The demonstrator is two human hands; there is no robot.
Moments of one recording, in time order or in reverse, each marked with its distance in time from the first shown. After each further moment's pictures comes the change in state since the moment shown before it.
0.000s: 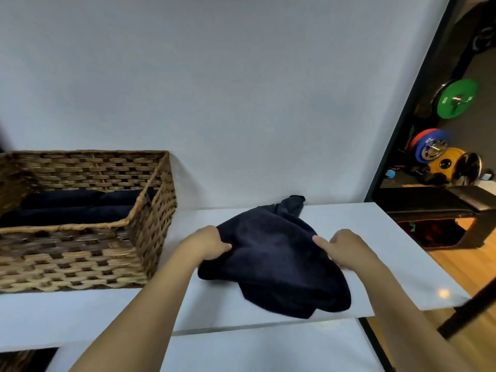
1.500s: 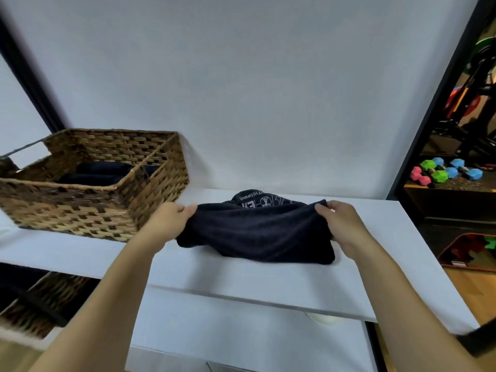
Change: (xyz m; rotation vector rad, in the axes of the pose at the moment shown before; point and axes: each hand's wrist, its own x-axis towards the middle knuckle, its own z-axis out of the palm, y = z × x) left_hand -0.066 0.006 0.014 -0.548 0.486 -0.203; right_hand 0.039 0.016 -0.032 0.825 -0.140 -0.261
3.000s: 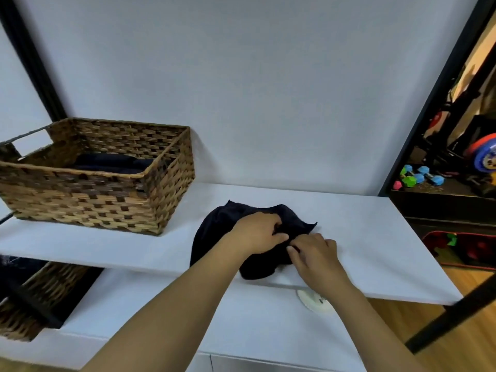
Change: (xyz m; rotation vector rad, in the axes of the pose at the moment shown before) left_hand -0.040 0.048 0.090 0.450 -0.346 0.654; right_hand -0.082 0.073 0.067 -0.981 0.006 -0.610
